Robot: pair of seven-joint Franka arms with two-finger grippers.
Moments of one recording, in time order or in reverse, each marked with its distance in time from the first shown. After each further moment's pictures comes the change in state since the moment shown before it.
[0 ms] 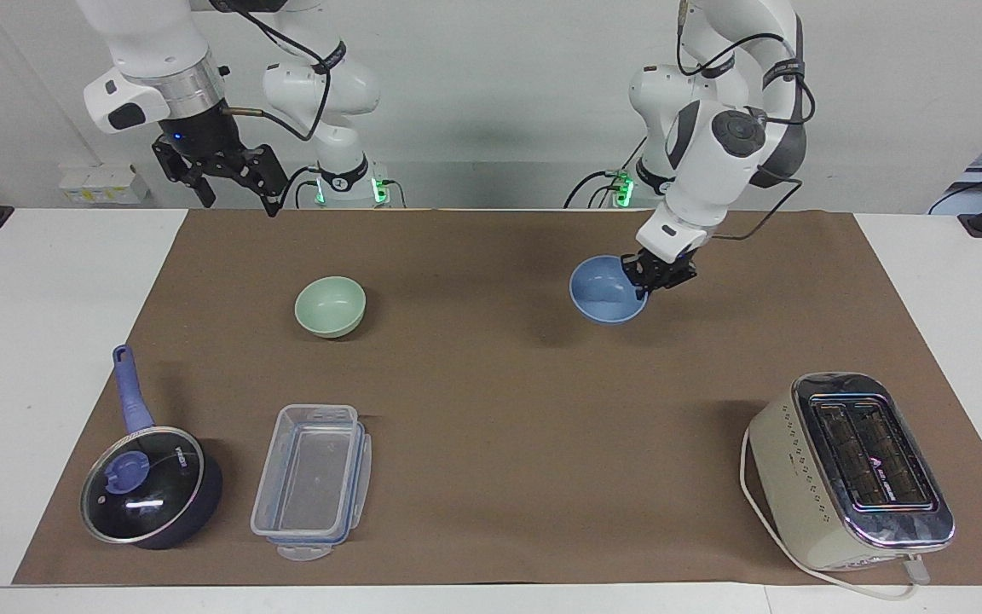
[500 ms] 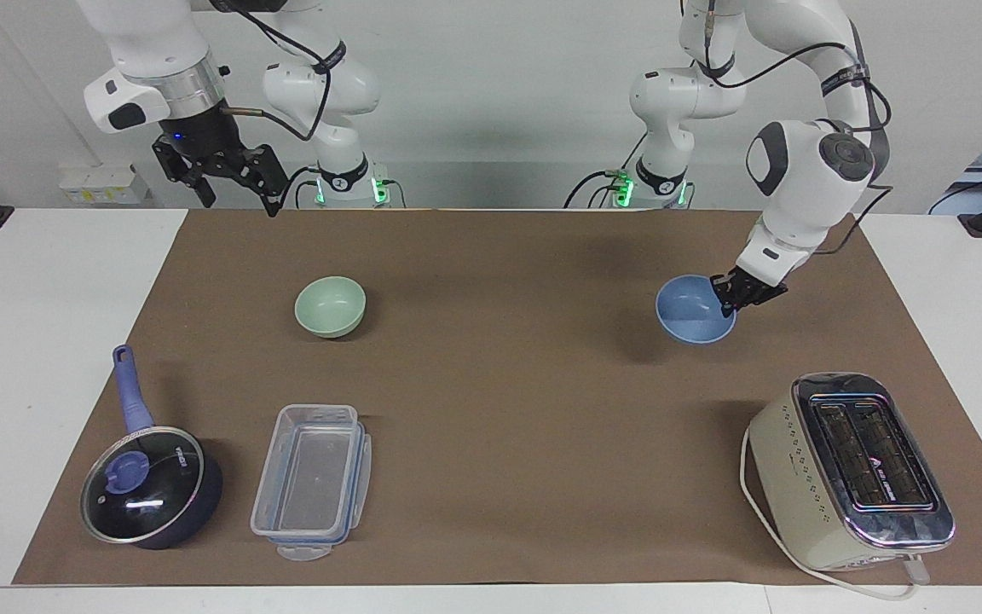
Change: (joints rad) left arm 0.239 -0.001 0.007 0.018 0.076 -0.052 0.180; right arm 0.000 0.000 0.000 0.000 0.000 0.000 0.000
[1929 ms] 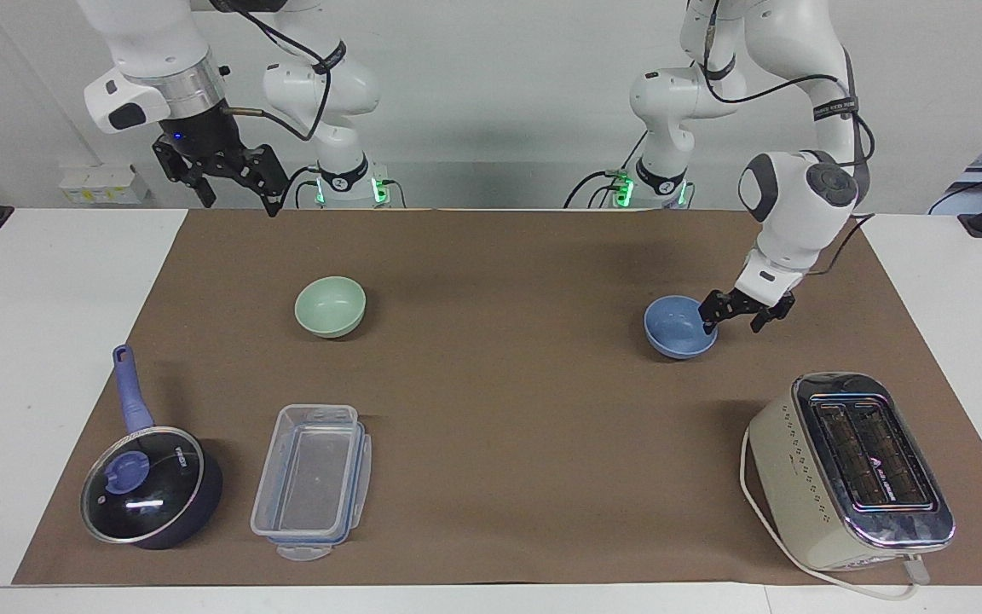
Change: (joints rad) left arm 0.081 0.096 0.019 -0.124 0.027 0.252 0.016; right arm 0.000 0.000 0.001 0.000 0.000 0.000 0.000
